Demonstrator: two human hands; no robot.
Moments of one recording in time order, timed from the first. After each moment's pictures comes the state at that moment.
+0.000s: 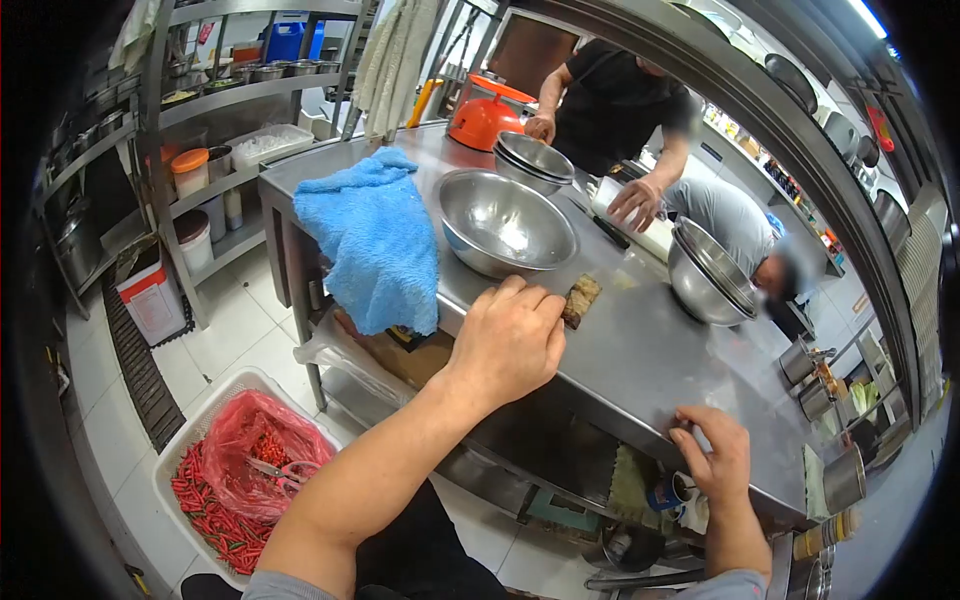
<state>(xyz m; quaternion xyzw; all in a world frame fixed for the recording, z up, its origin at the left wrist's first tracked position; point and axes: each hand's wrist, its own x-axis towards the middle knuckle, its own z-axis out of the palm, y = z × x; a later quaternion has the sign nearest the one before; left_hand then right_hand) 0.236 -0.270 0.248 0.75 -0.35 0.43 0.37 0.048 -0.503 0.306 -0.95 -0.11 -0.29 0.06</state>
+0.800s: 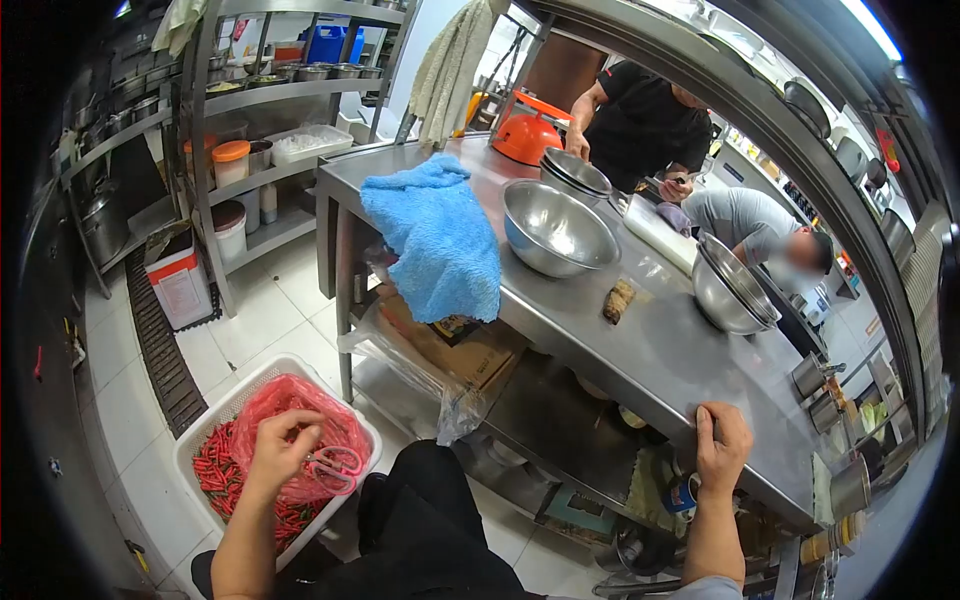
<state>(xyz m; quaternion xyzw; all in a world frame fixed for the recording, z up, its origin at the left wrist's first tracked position) 0.119 0.011 0.061 0.76 -0.09 0.13 0.63 0.052 -0.490 0.266 -0.89 -0.05 -0.45 0.08</state>
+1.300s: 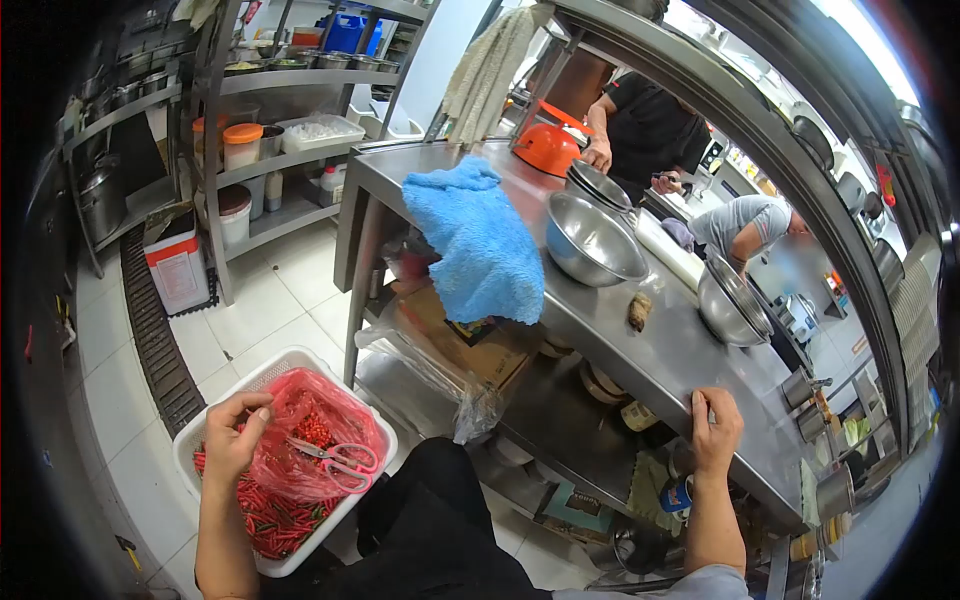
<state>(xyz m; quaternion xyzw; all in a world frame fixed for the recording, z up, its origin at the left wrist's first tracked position) 0.100 0.097 0.071 0.73 -0.04 0.20 0.65 0.076 -0.454 0.269 -0.90 -0.05 -0.44 0.06</state>
